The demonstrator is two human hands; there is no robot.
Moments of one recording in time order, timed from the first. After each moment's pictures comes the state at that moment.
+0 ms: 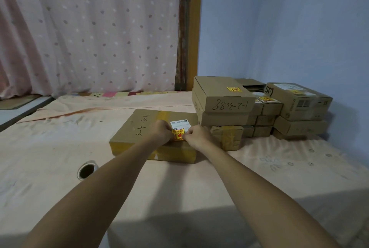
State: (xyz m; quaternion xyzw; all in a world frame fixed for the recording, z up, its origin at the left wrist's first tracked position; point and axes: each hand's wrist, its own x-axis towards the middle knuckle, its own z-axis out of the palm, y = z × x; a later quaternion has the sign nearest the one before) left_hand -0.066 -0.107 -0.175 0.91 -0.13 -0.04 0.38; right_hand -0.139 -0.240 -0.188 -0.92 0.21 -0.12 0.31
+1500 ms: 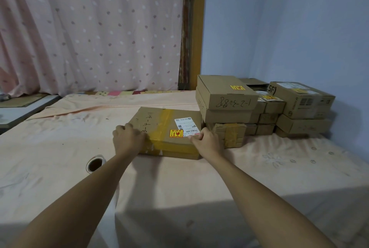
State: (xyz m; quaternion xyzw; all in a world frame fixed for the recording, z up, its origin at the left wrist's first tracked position) left_hand -0.057 -0.006 -0.215 0.93 -0.01 0.15 0.32; right_hand -0.166 -0.242 -0.225 -0.90 0.20 -0.23 0.32
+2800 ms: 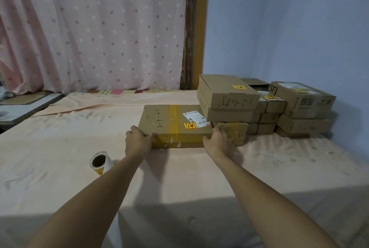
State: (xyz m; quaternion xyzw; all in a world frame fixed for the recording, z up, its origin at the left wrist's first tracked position) left_hand -0.067 -0.023 -0.231 0.90 0.01 0.09 0.44; right_hand -0.181 -0.250 -0.218 -0.91 0.32 -0.22 0.18
